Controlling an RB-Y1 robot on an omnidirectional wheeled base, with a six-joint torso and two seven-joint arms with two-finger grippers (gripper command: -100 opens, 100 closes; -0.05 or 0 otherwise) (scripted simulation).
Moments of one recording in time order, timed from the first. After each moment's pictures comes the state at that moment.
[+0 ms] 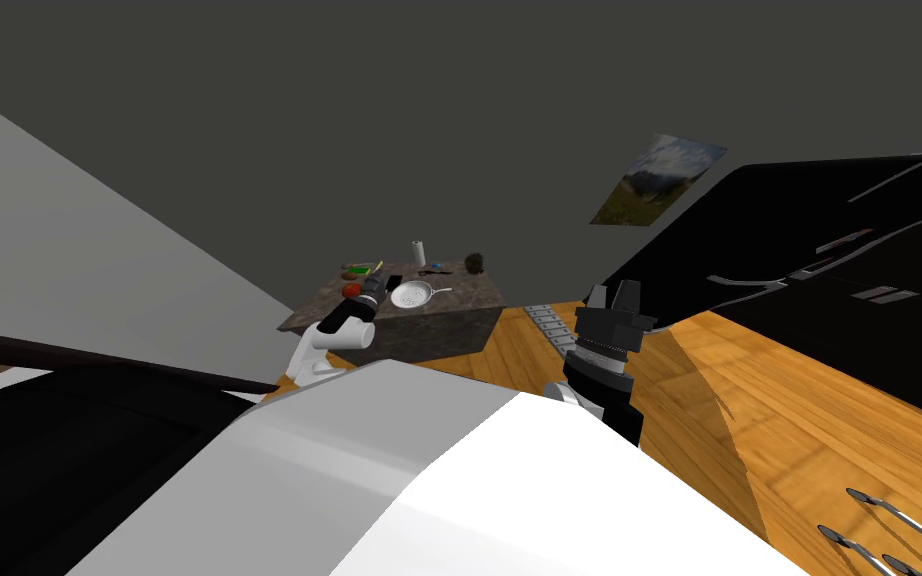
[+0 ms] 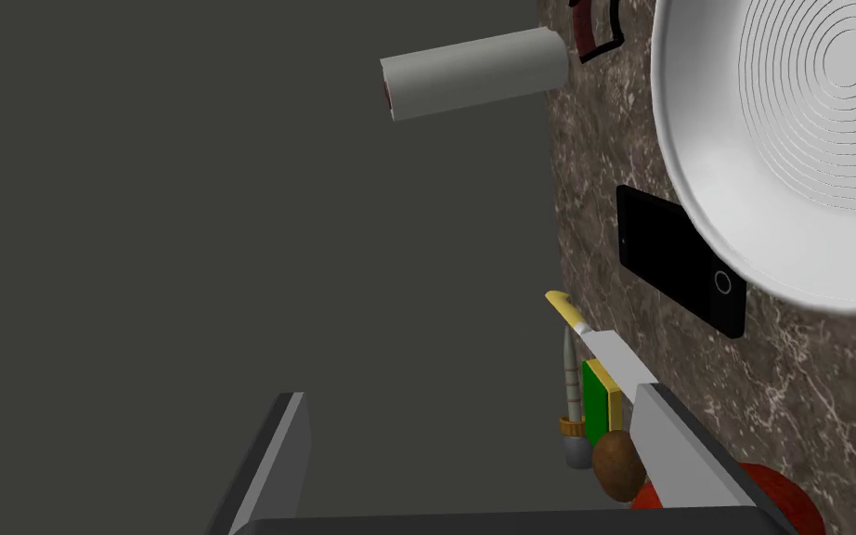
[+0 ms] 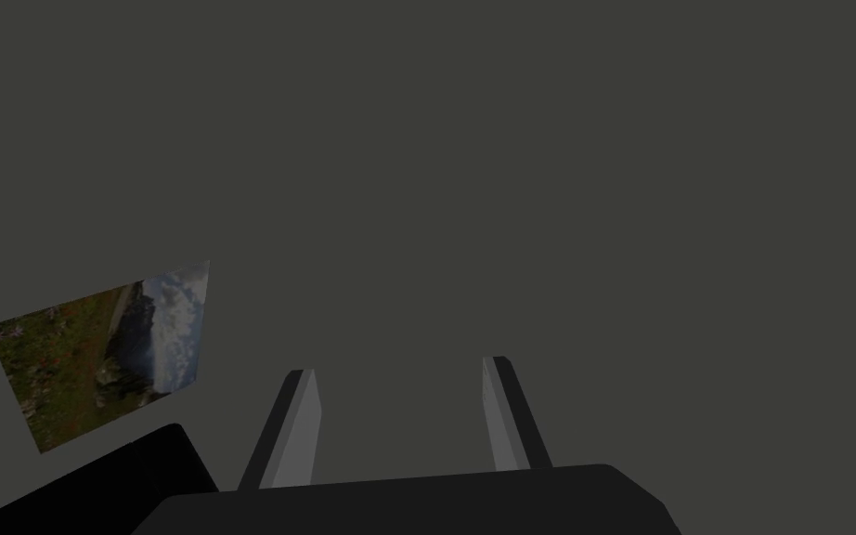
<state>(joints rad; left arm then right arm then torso) 0.36 0.15 0.27 -2.30 0.07 0.56 0.02 0.55 -0.04 0.04 -2.39 -0.10 -0.48 0.14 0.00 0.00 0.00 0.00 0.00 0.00</state>
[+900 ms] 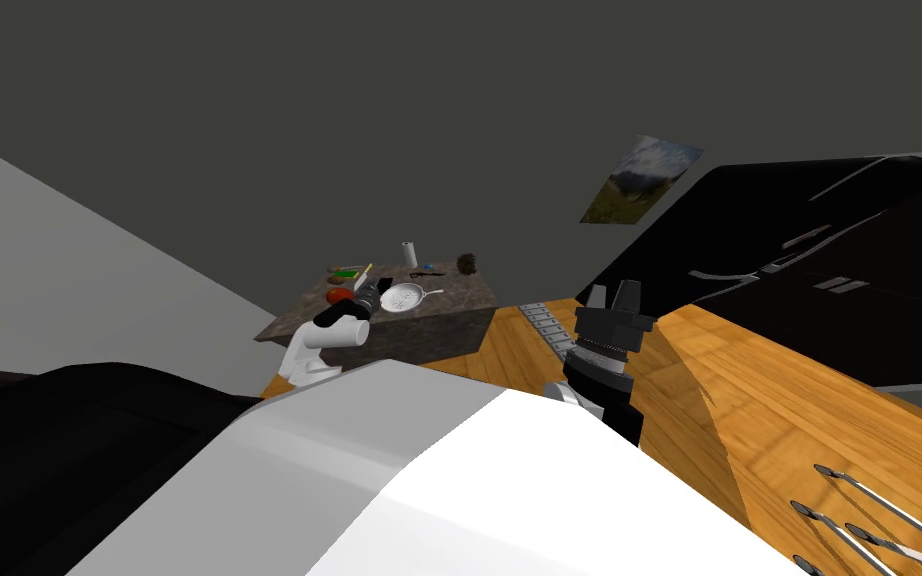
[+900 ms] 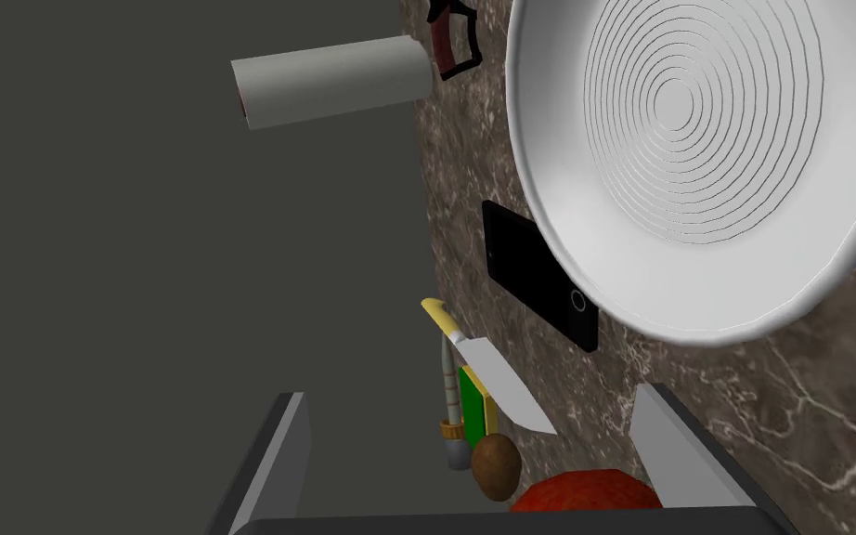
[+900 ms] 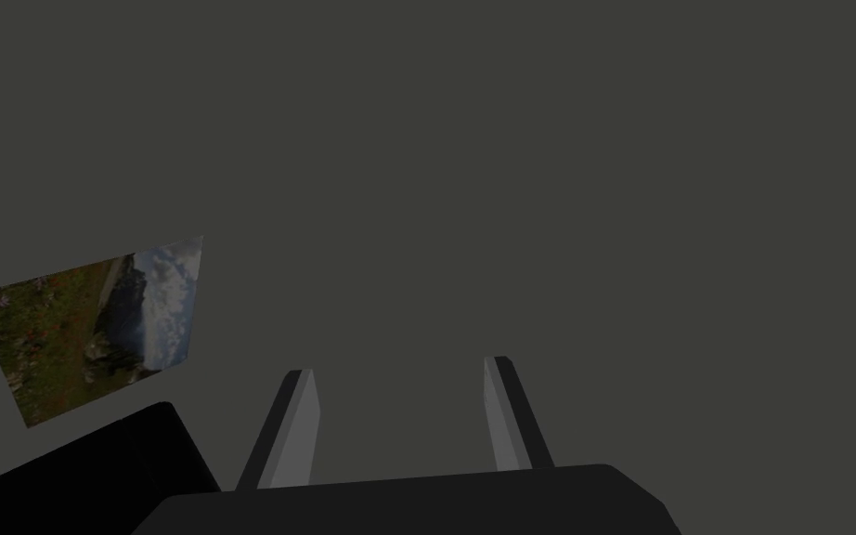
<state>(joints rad) 0.34 0.15 0.33 -2.28 0.09 0.80 0.06 0.55 -0.04 0.04 -2.39 -0.10 -0.48 0.14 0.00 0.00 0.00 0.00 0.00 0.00</state>
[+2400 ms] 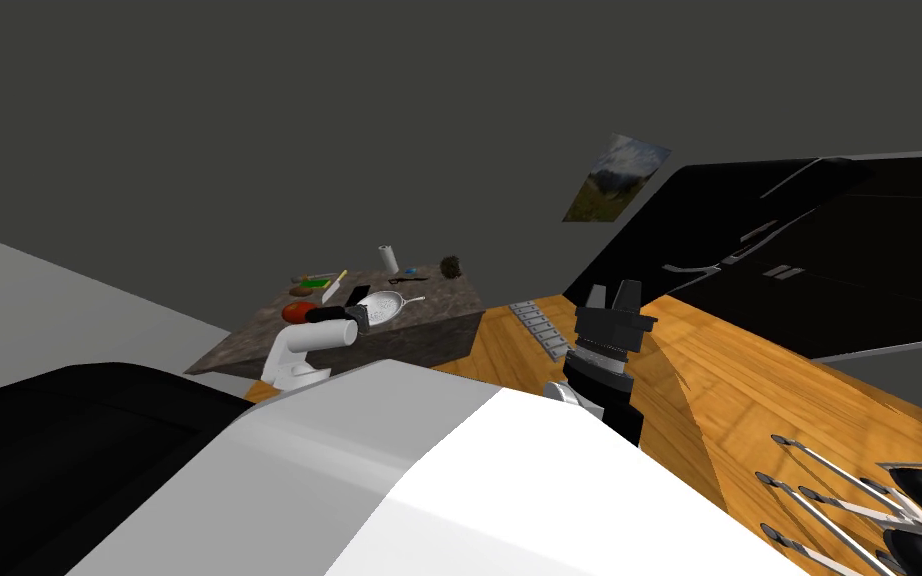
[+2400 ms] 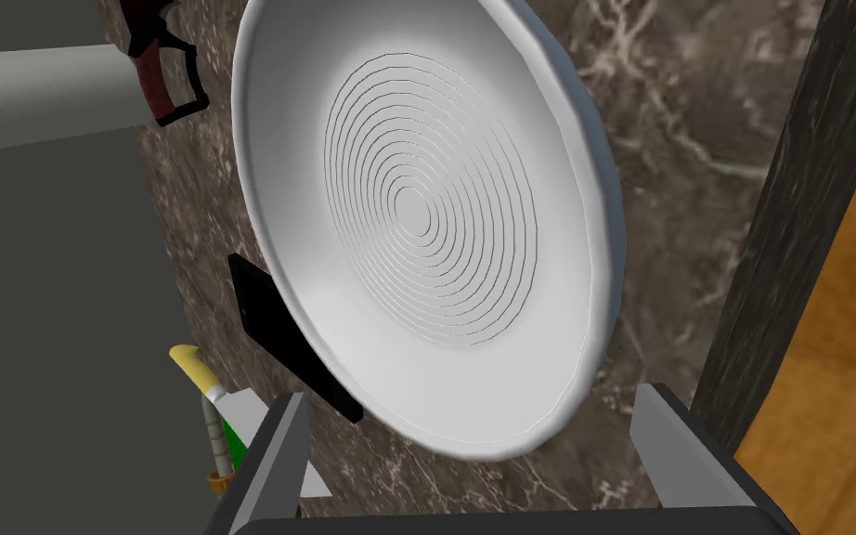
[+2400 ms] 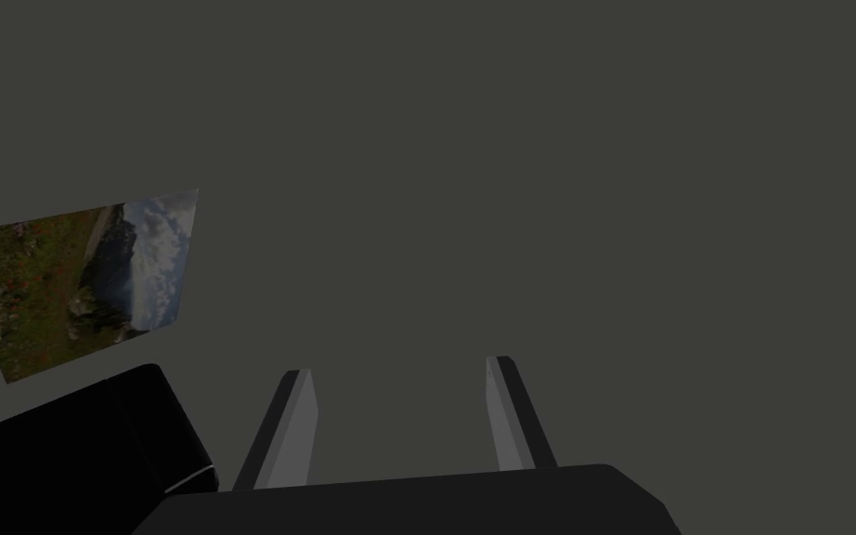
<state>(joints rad) 0.35 0.14 0.45 -2.26 0.13 1.23 0.13 0.55 -0.04 0.04 -2.39 -0.10 -0.48 0.14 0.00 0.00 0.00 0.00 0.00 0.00</state>
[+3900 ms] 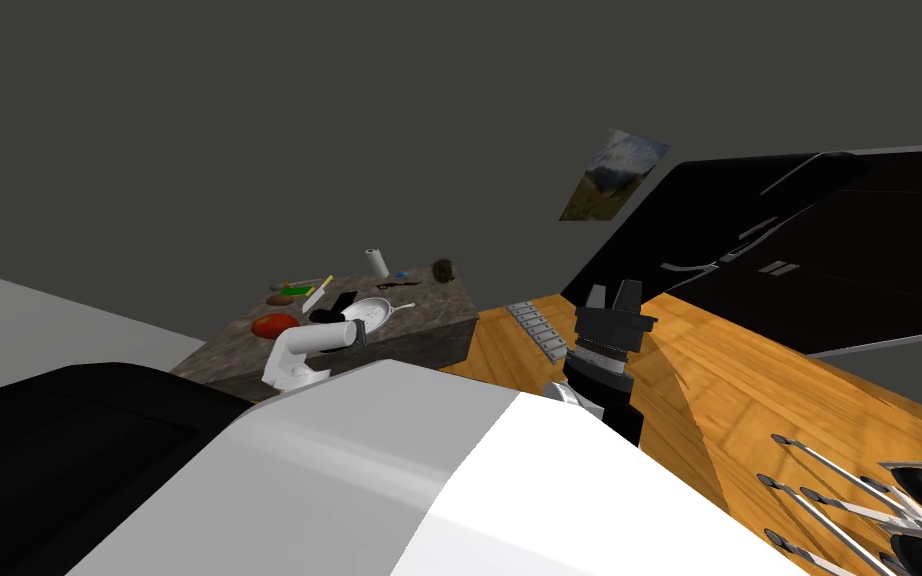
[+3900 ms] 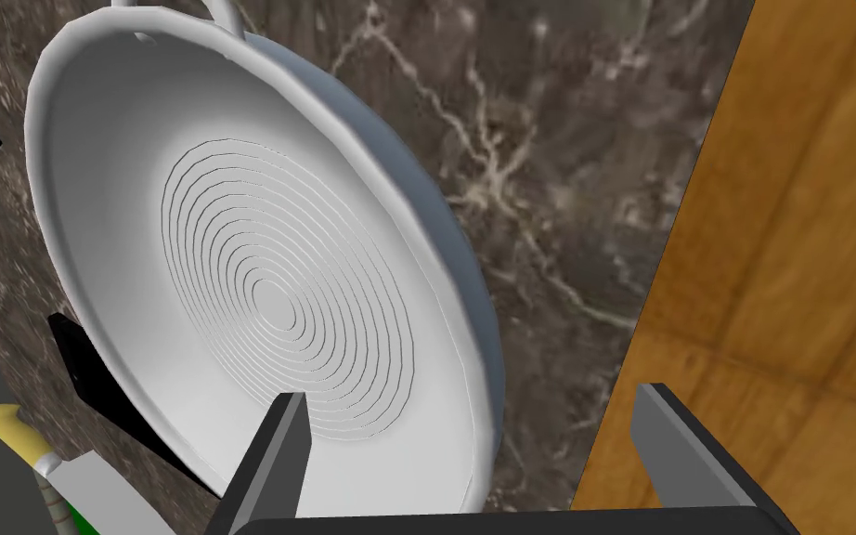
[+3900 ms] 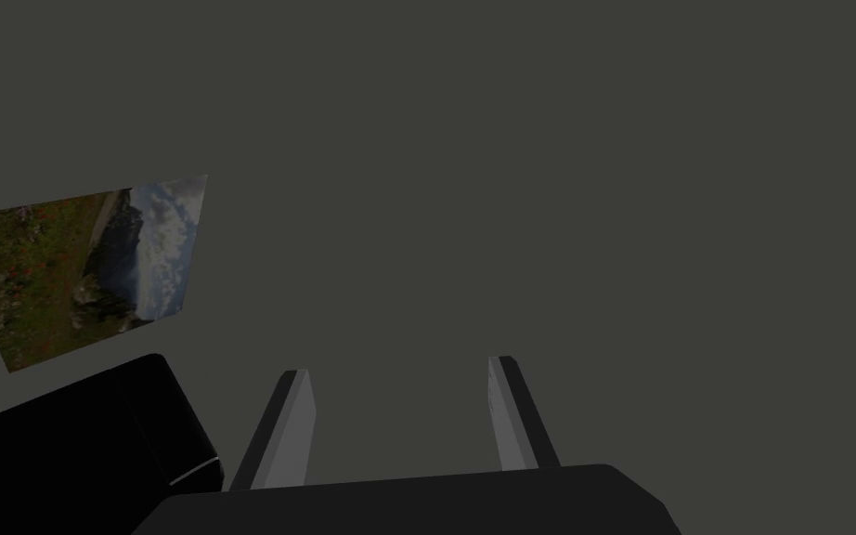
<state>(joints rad) 0.35 0.14 0.47 -2.21 0.12 1.44 0.18 0.55 -0.04 0.04 -2.39 -0.10 -0.48 0.14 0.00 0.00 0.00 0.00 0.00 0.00</state>
